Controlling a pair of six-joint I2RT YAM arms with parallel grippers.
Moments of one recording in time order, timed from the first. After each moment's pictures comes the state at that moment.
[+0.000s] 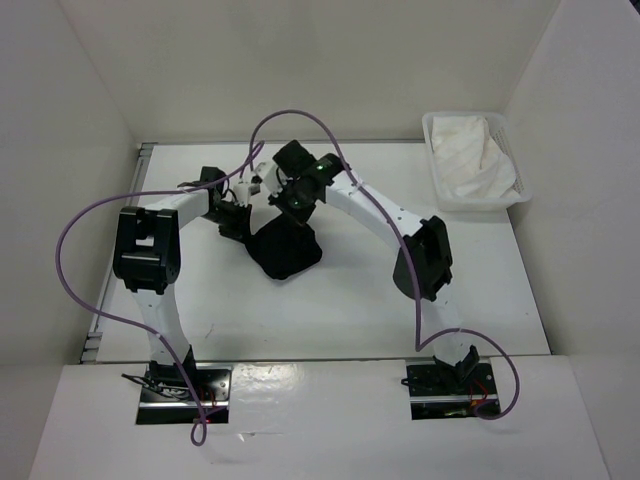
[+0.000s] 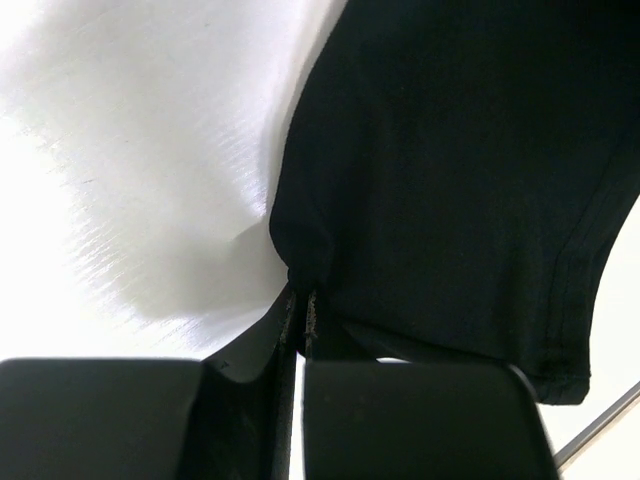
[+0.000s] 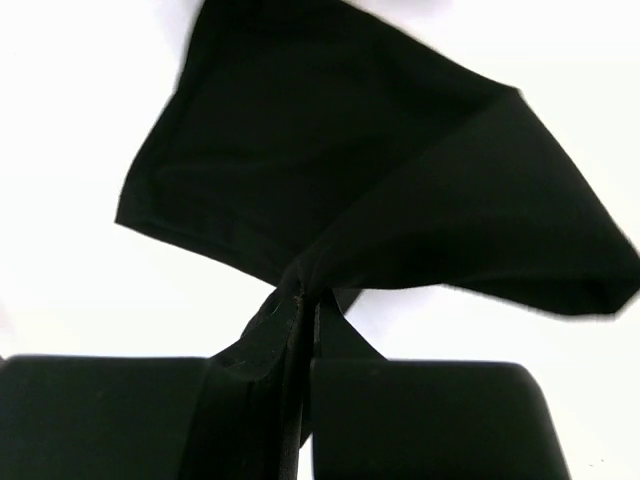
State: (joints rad) left arm -0.06 2.01 1.35 -0.62 0.53 0.25; right arm 0.75 2.17 2.14 -0.99 -0.16 -0.29
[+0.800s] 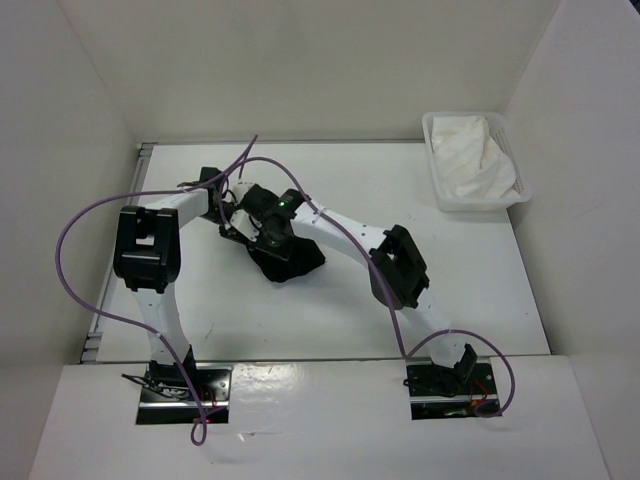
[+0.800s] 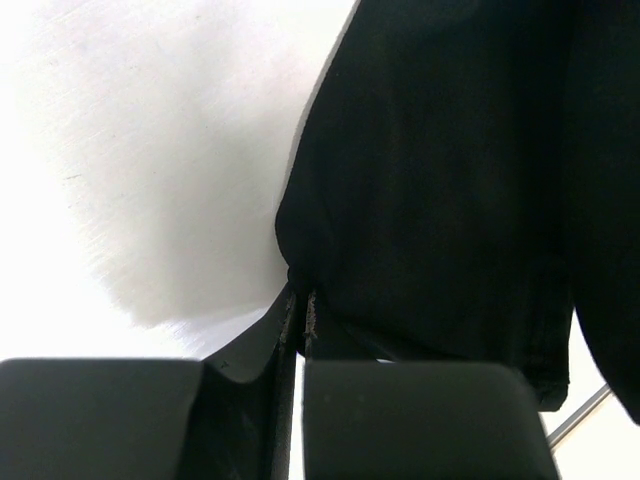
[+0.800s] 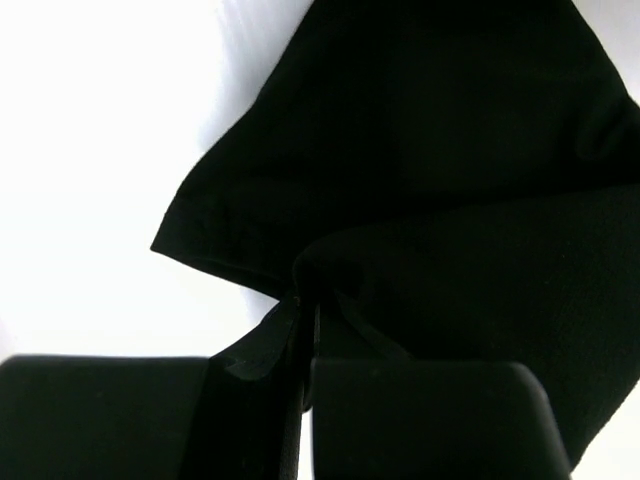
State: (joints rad) left arm -0.06 2.01 1.36 -0.63 0.55 0.23; right arm 0.93 2.29 2.10 -1.01 -0.04 -0.36
